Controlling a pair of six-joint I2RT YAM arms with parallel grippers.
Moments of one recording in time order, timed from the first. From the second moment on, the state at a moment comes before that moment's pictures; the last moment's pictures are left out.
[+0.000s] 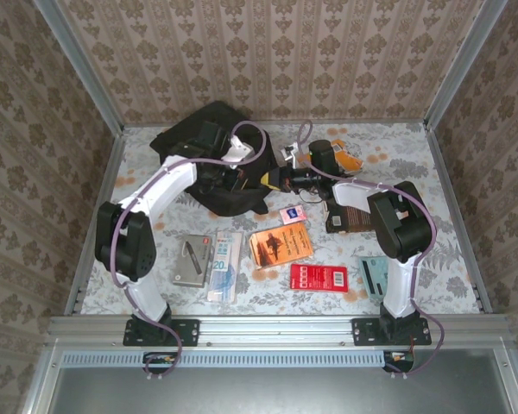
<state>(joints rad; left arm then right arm) -0.46 1.77 1.50 -0.76 0.35 0.23 0.36 1.97 1.20 0.34 -0.95 0.86</state>
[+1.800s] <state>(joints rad) -0.37 1.49 1.26 -0.45 0.20 -0.05 0.32 1.99 1.59 -0.24 -0.51 1.29</state>
